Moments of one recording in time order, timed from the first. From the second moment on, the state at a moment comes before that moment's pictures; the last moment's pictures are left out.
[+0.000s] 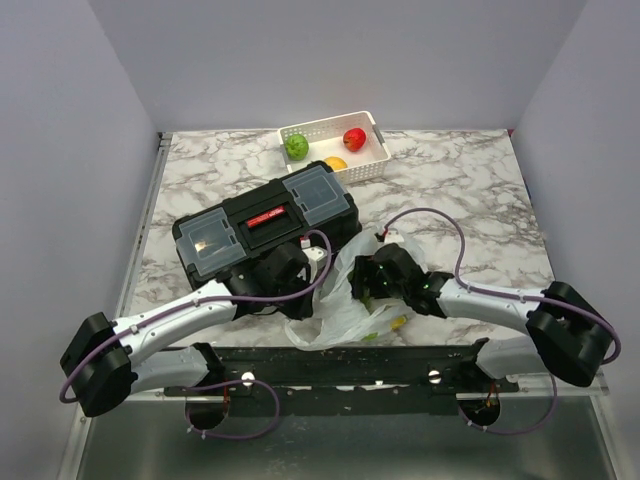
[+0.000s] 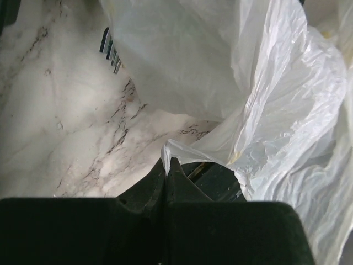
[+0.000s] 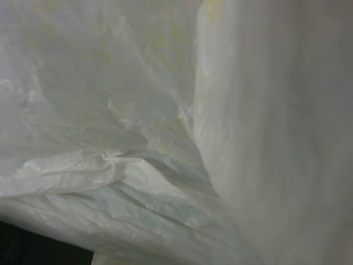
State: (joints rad) left arm -0.90 1.12 0.73 -0.52 0.19 -0.37; right arm 0.83 1.32 0.56 -0.03 0.16 0.62
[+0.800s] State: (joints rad) left arm -0.90 1.05 0.67 -0.42 0.09 -0.43; right arm 0.86 0.87 0.49 0.03 0.26 0.69
